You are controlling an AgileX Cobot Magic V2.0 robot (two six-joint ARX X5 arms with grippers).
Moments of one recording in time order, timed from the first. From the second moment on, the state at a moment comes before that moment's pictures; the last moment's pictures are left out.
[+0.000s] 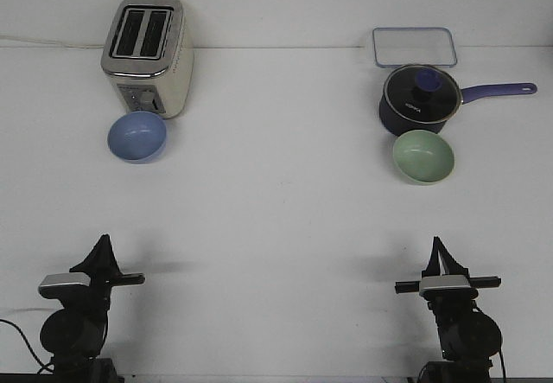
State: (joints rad) left arm 0.04 0.01 0.03 0.07 -0.02 -0.10; right arm -0.02 0.00 0.01 -0.04 -0.02 -0.21
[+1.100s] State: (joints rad) left arm 0.04 0.01 0.03 0.07 -0.02 -0.10; right arm -0.02 0.00 0.01 0.07 -0.02 0.05
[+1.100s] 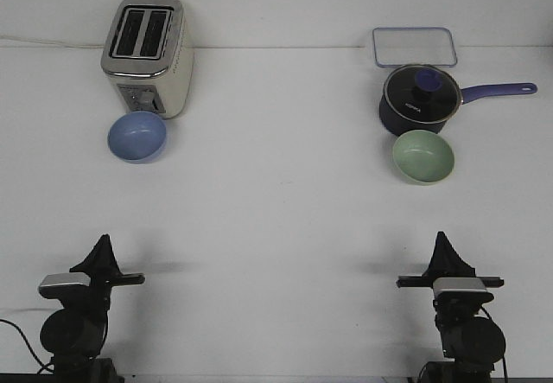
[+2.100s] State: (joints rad) left arm 0.04 0.01 0.03 0.07 -0.02 -0.10; right arm -0.05 1.15 1.12 -0.55 0.10 0.23
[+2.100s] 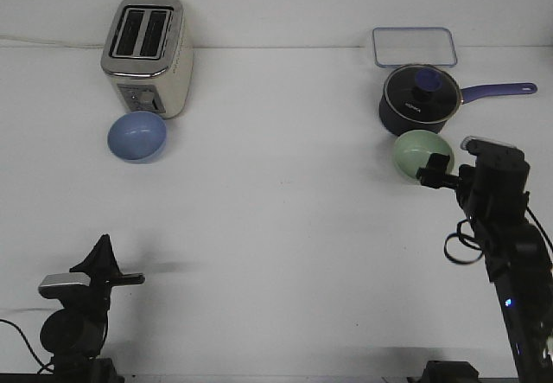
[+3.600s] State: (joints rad) left arm 0.04 0.01 0.03 0.07 -0.02 -0.10; right arm -0.23 1.70 1.45 -0.71 -0.22 0.16
